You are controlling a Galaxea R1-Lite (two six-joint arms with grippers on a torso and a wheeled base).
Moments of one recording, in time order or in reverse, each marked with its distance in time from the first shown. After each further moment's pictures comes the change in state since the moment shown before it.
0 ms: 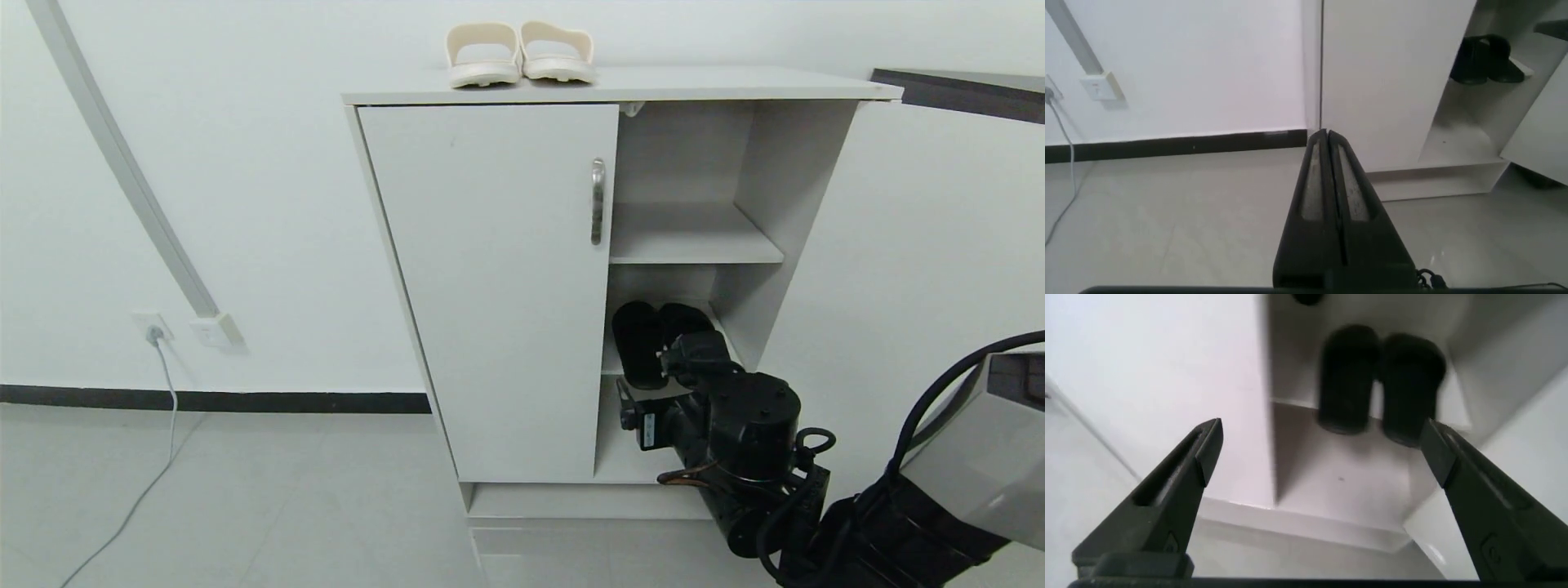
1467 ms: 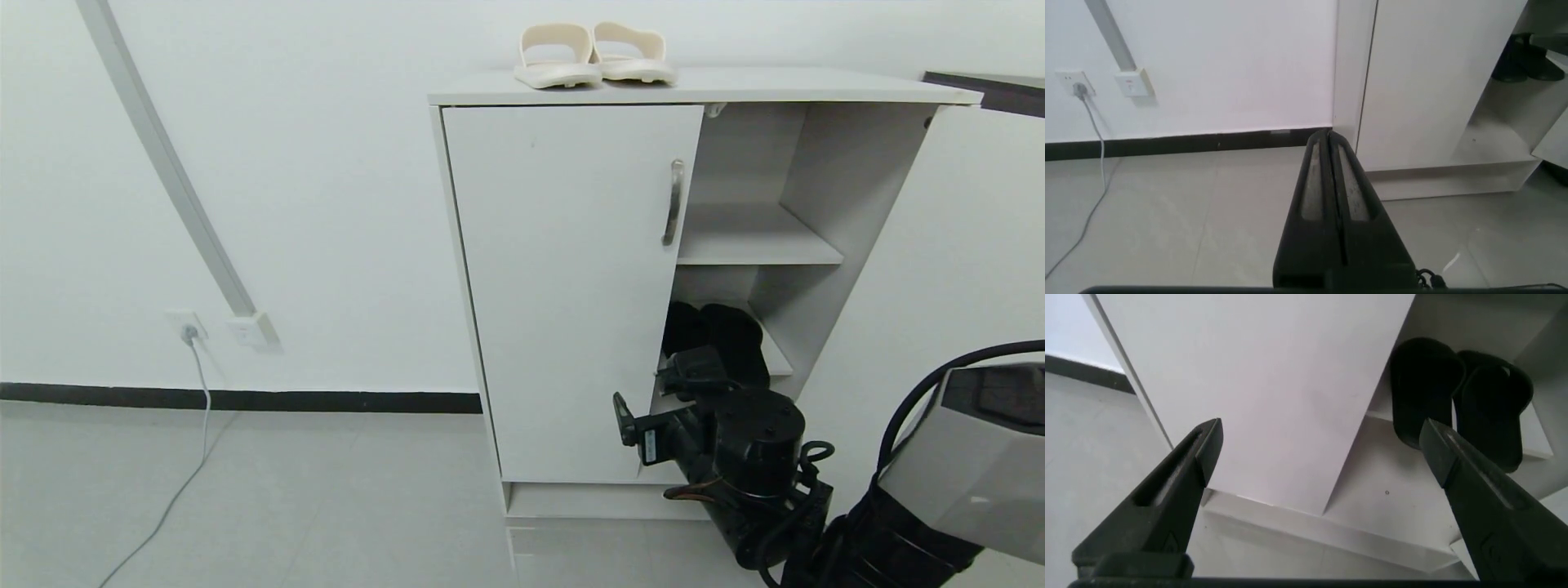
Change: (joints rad) left arm 0.000 0.000 0.000 0.000 0.000 -0.002; right arm -0.014 0.040 0.053 -0.099 0.063 -0.052
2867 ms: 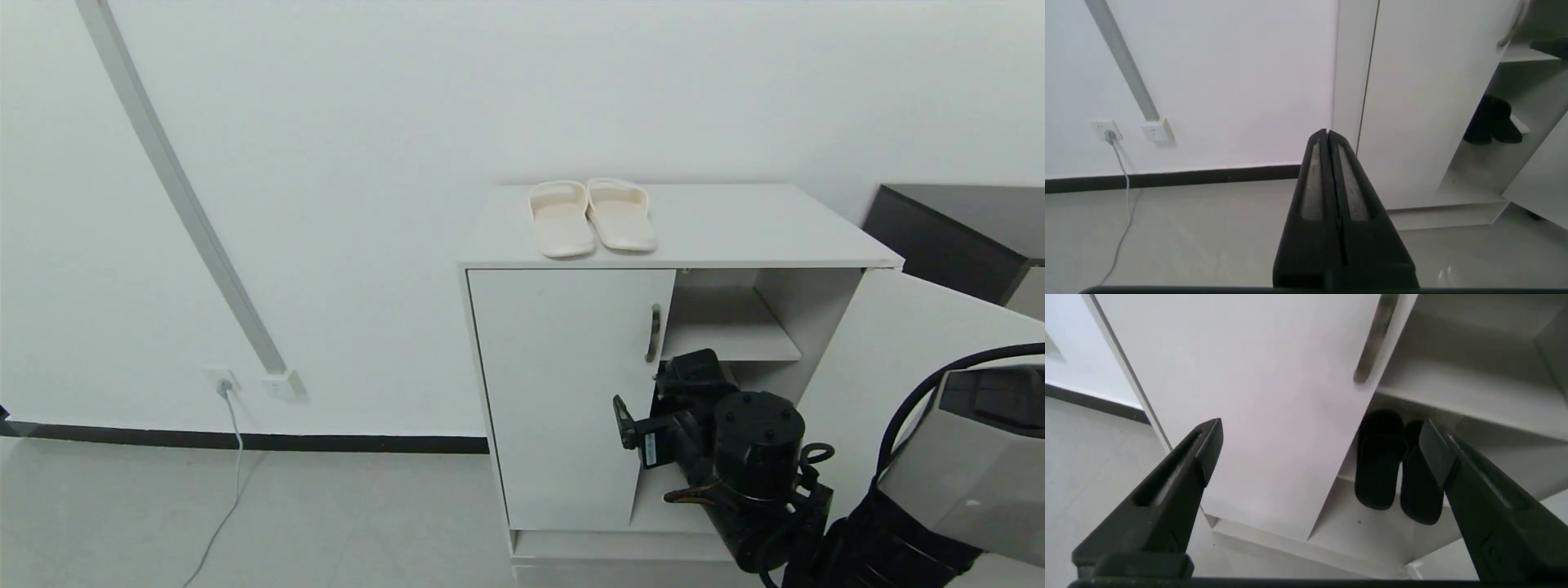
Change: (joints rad) left arm 0.000 0.000 0.000 0.000 0.000 0.000; right arm 0.002 0.004 0.007 -0.003 0.000 -0.010
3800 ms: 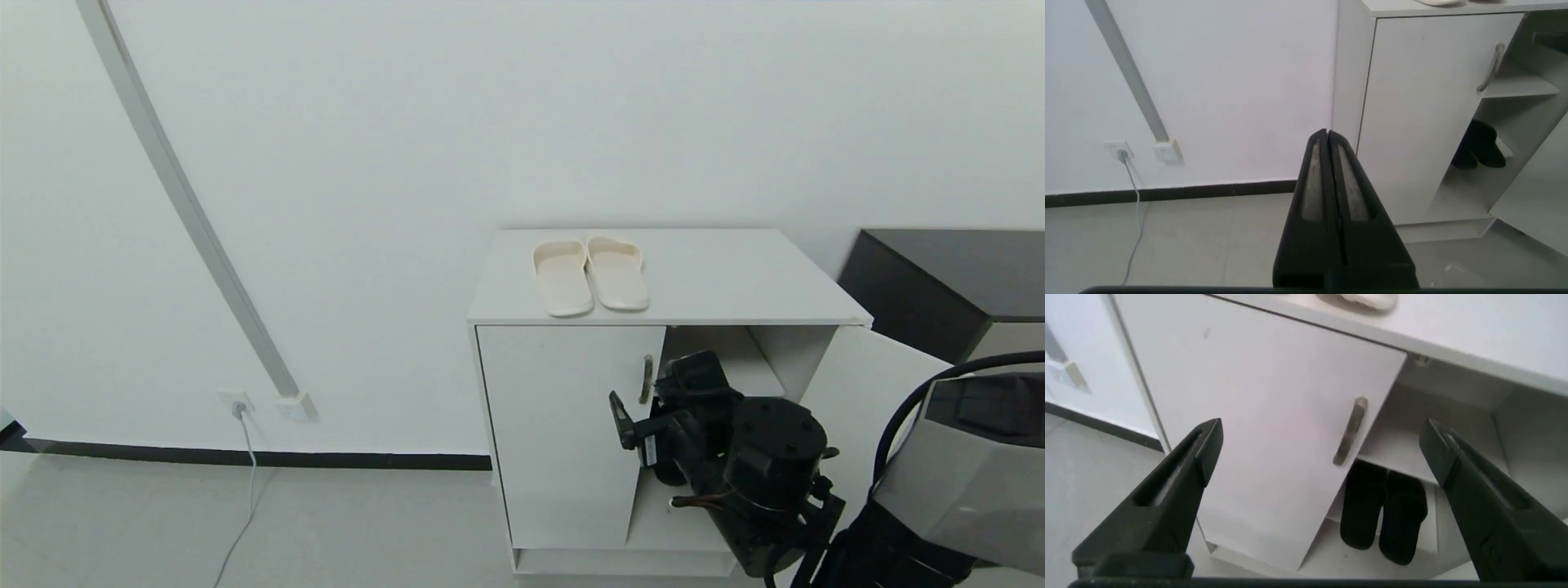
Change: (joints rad) left arm 0.000 0.000 0.000 0.000 0.000 -0.001; right arm 0.004 0.017 0.041 -0.163 0.049 -0.109
